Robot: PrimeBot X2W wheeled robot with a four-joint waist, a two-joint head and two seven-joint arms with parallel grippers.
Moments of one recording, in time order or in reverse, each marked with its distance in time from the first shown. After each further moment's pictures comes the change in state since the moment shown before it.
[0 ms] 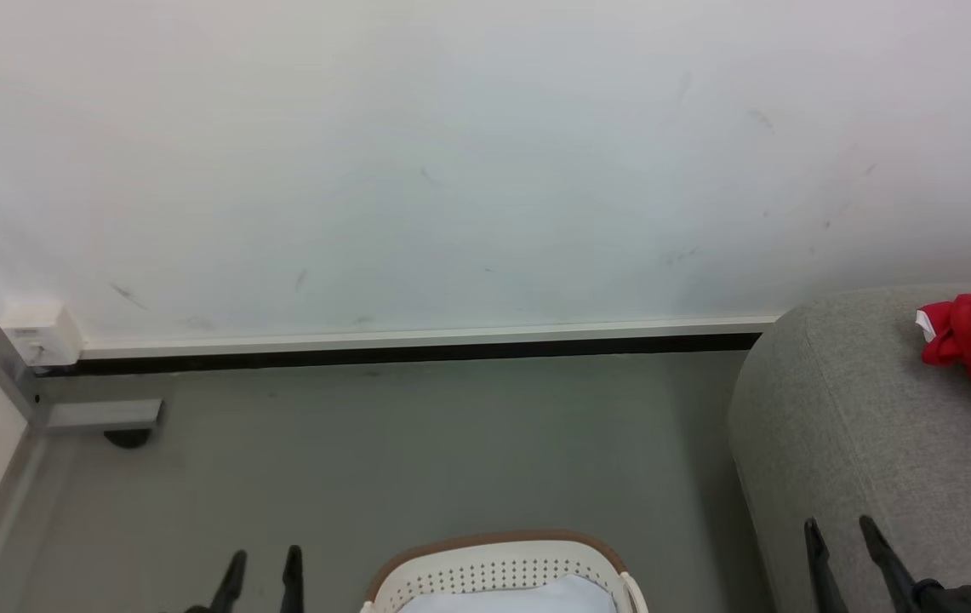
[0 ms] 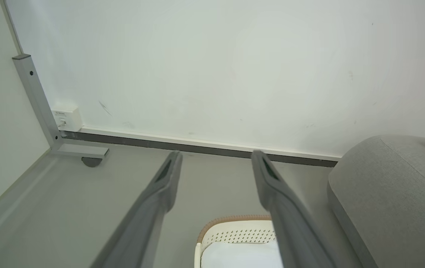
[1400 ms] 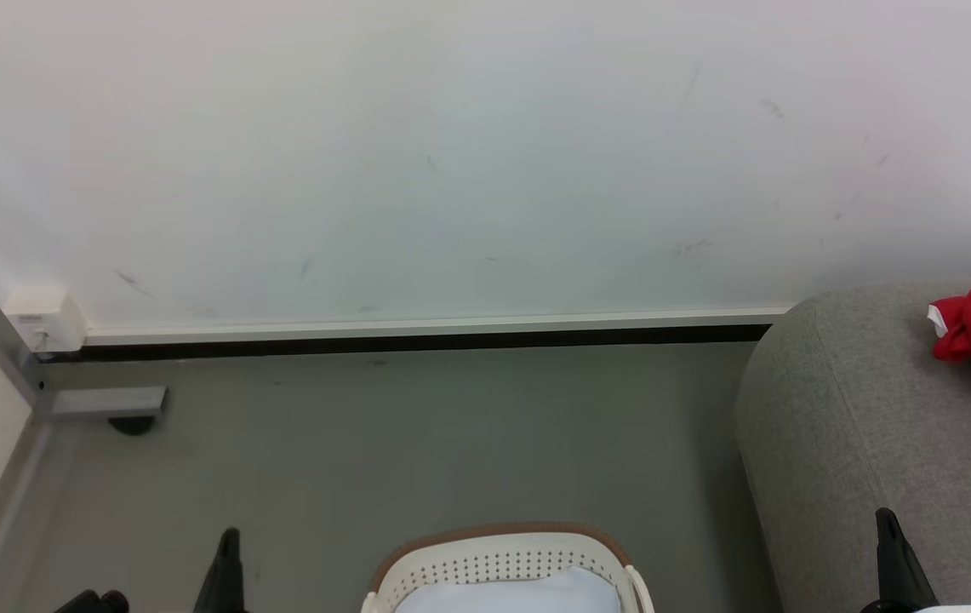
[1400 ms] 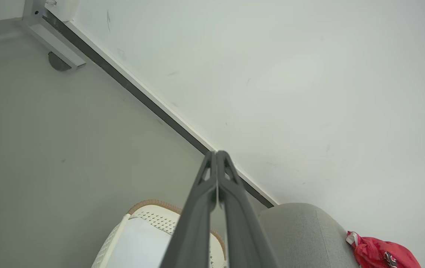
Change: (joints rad) left arm -0.045 -0.018 0.091 -0.017 -0.596 -0.027 0.167; right arm -0.019 0.009 -0.051 -0.016 0.624 0.000 0.169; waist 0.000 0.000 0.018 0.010
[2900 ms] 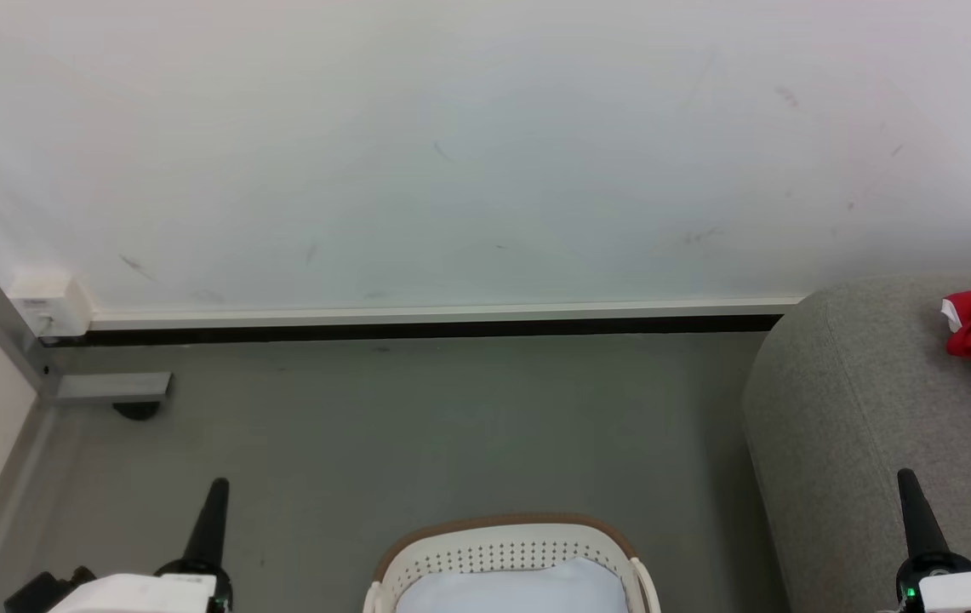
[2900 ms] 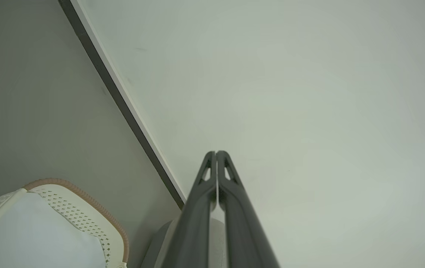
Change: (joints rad) left arm -0.062 -0.011 0.075 -0.053 -0.461 -0.025 0.127; right arm -0.054 -0.015 -0.033 -0.046 0.501 0.000 0.119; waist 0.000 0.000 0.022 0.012
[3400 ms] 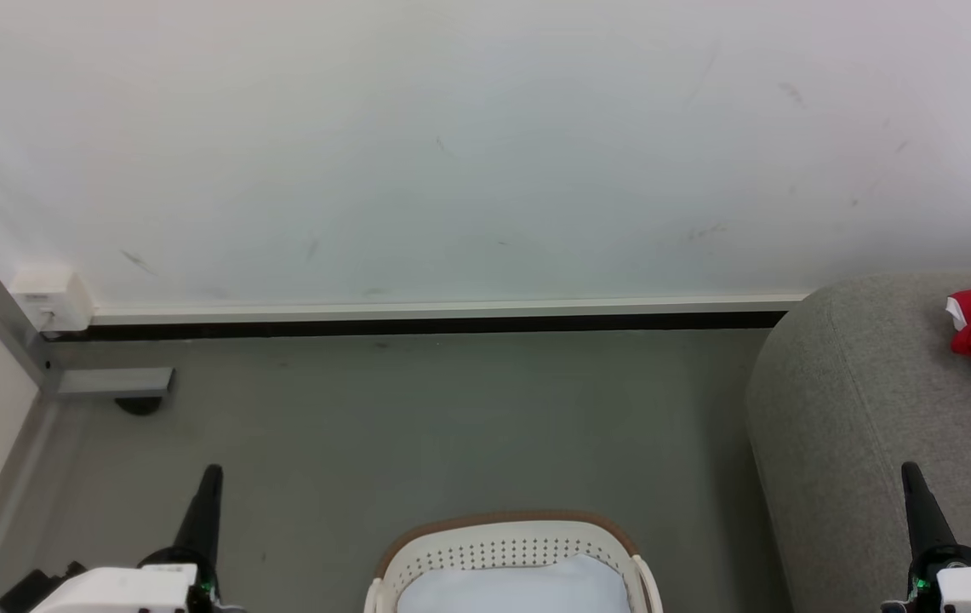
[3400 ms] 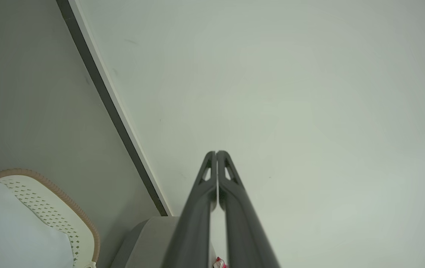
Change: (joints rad) left arm -0.016 -0.002 0.021 -0.011 -0.118 -0.006 0.032; right arm -0.008 -0.005 -0.004 -0.009 0.131 0.000 0.026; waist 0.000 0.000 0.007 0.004
